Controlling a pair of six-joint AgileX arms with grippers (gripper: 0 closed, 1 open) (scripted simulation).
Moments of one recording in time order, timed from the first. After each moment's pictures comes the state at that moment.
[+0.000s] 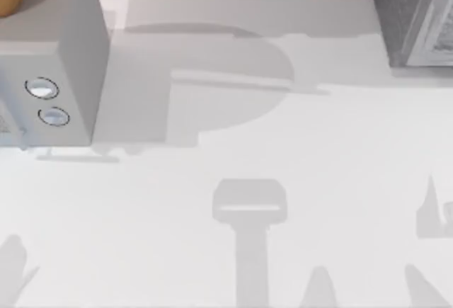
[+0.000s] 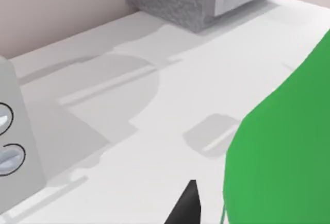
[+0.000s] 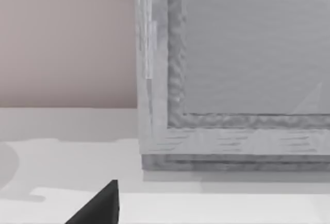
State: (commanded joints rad) left arm -1.30 -0.21 0.95 -1.39 -0.48 -0.11; right arm 0.00 0.00 0.00 0.00 0.00 0.00
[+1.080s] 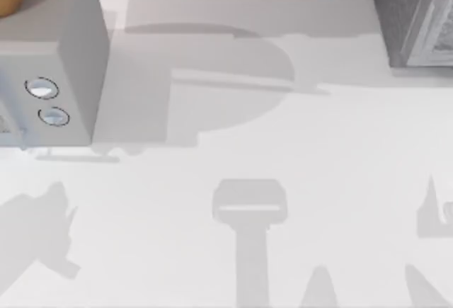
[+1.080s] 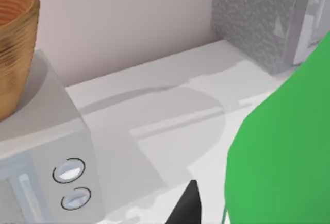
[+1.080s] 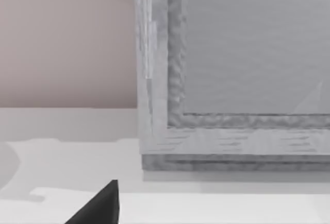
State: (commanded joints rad) left arm -0.85 0.36 1.29 -1.20 -0.31 -0.08; right arm 0.00 0.00 0.00 0.00 0.00 0.00
